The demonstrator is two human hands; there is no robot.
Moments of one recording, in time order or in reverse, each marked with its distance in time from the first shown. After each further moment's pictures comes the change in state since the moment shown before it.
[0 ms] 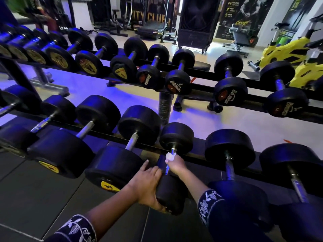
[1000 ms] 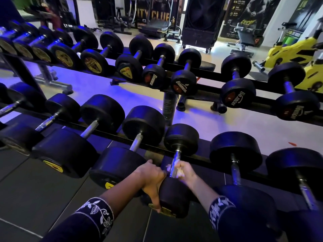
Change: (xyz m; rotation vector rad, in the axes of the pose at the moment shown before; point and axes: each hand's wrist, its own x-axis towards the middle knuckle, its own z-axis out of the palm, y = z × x) left_hand 0.025 -0.021 -0.039 0.078 -0.343 0.109; right_hand -0.014 0.012 -0.012 1.129 -0.355 0.244
